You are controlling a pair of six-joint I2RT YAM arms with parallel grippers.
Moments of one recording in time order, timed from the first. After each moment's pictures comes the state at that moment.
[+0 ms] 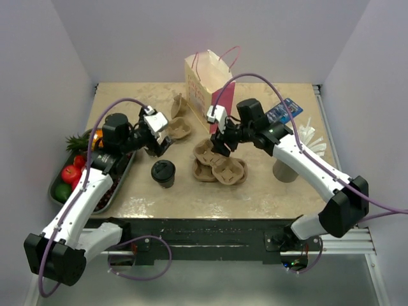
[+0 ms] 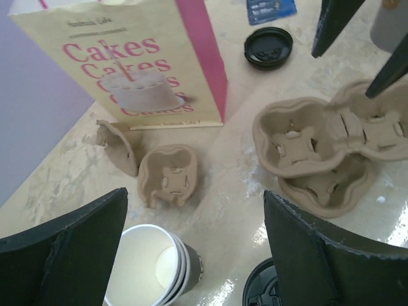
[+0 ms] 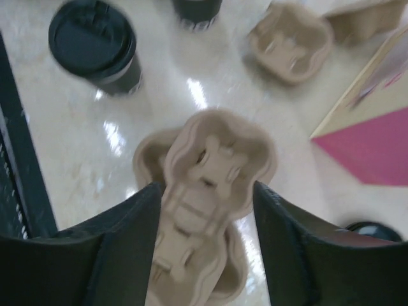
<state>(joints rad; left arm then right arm) -0.27 1.02 0.94 -0.21 0.51 0.44 0.60 1.46 1.34 -0.51 -0.46 -0.41</state>
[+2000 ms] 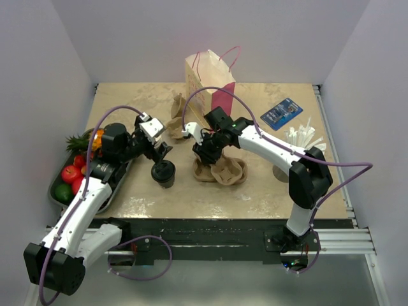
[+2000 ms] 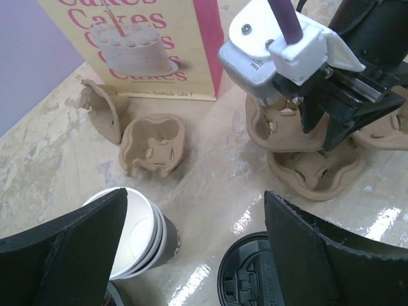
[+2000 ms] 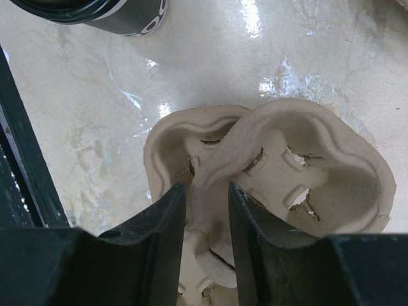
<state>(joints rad) -0.26 0.93 0.81 -0.20 0.45 0.36 0.72 1.79 1.48 -0.72 -0.39 -0.47</state>
